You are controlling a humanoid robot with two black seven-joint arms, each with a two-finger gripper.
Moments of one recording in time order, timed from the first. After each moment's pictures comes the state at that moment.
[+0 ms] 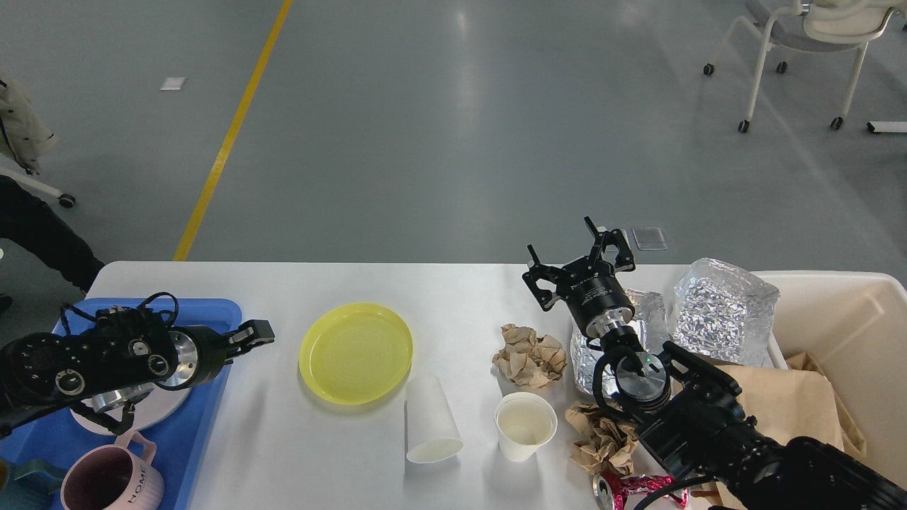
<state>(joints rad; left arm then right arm) -1.04 0.64 0.38 -1.13 0.52 0.04 0.18 0.65 0.07 0.73 0.40 0.32 0.54 0.27</state>
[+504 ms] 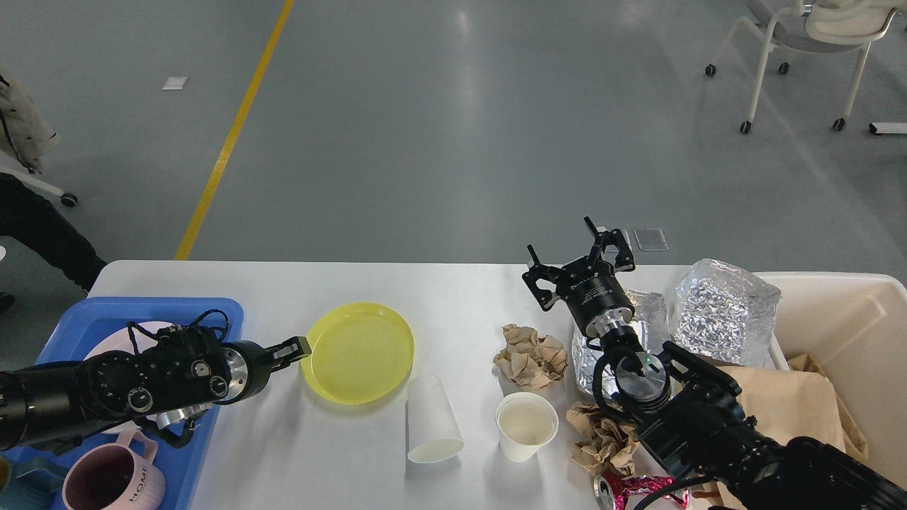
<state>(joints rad) -0.99 0.47 0.39 -1.05 0.53 0.12 0.22 0.65 0.07 0.73 0.40 0.32 0.54 0.27</state>
